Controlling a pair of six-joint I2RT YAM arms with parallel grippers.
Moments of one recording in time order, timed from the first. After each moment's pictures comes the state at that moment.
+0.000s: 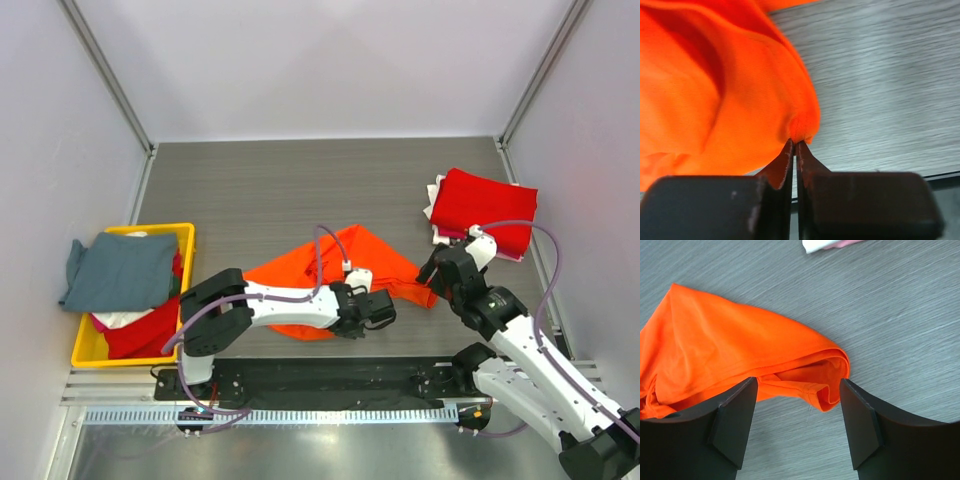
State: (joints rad) left arm -1.29 1.91 1.28 -0.71 -0.36 -1.04; right arm 0.49 0.69 0.59 -0.68 0.48 0.82
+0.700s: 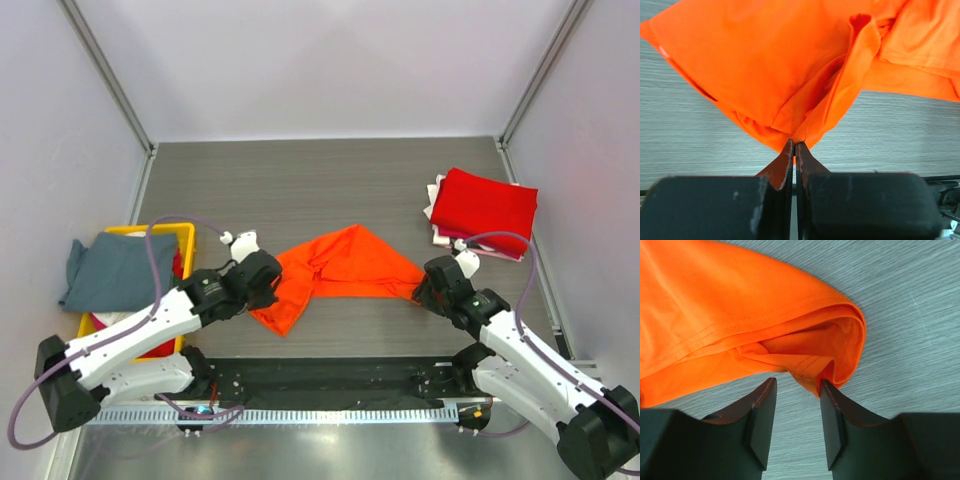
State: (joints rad) left arm -0.94 1.02 0.84 -0.82 -0.41 -1.00; right arm 0.49 0.77 0.45 -0.60 0.30 0.91
